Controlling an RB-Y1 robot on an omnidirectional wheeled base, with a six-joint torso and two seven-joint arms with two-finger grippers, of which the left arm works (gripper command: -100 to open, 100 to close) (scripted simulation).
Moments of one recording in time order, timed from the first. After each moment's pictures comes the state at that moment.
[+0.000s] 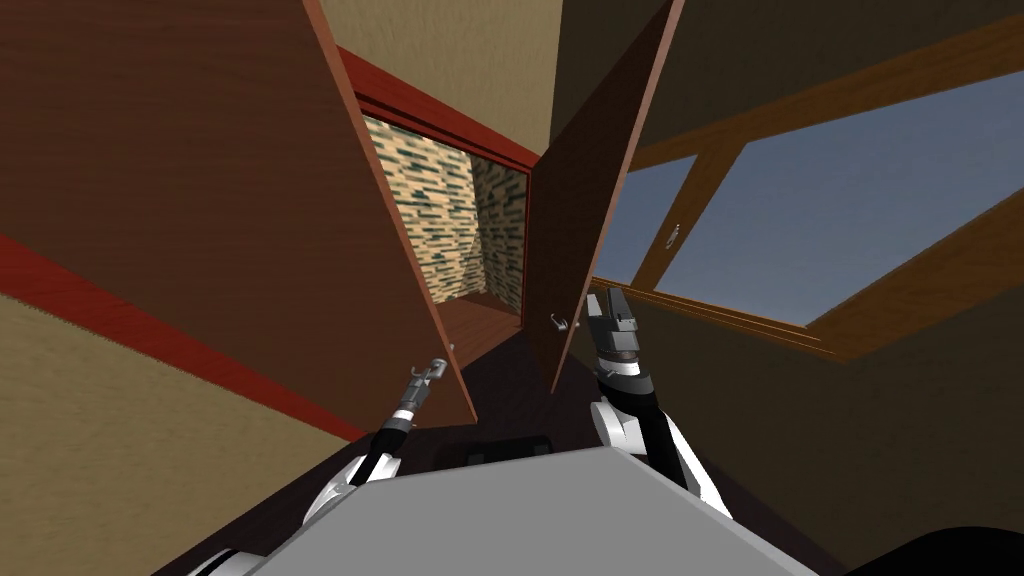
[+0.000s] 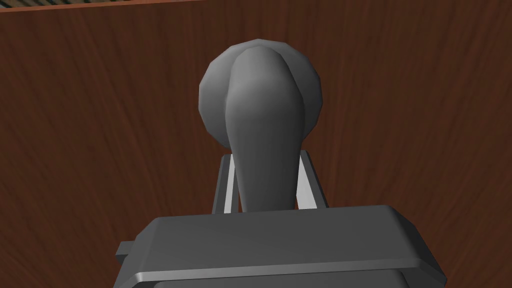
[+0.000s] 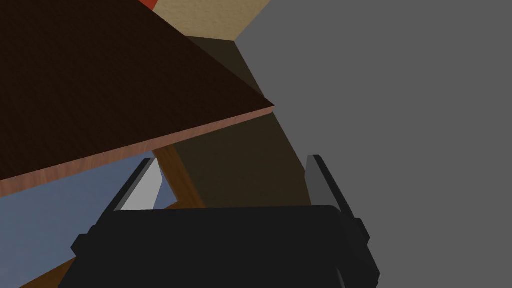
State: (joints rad) arm -0.10 0.40 -0.20 -0.51 0.15 -1.00 0.33
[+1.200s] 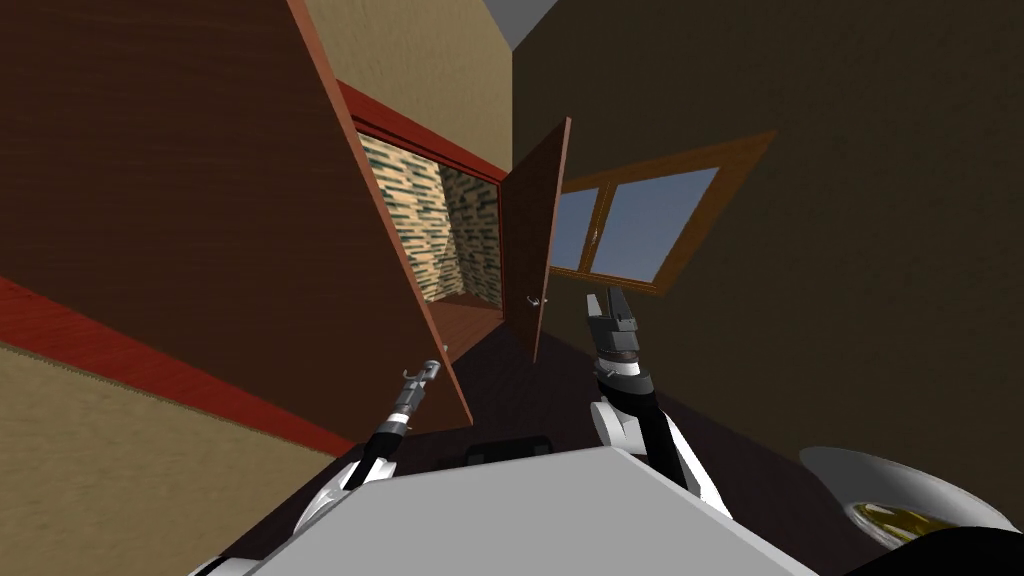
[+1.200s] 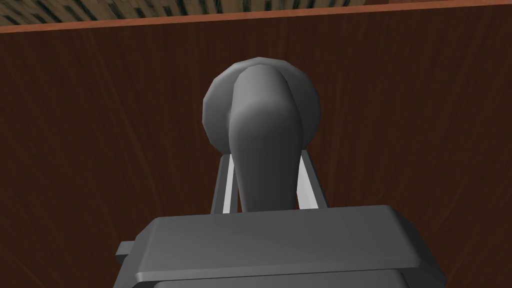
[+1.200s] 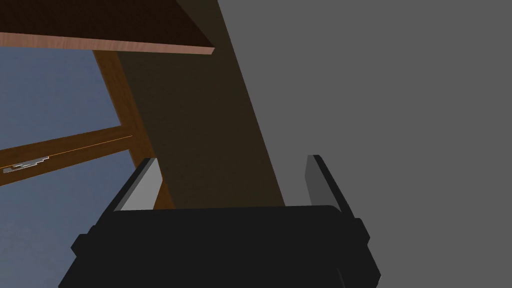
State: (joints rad) arm -0.09 0.40 -0.15 -0.48 0.13 -1.01 0.34
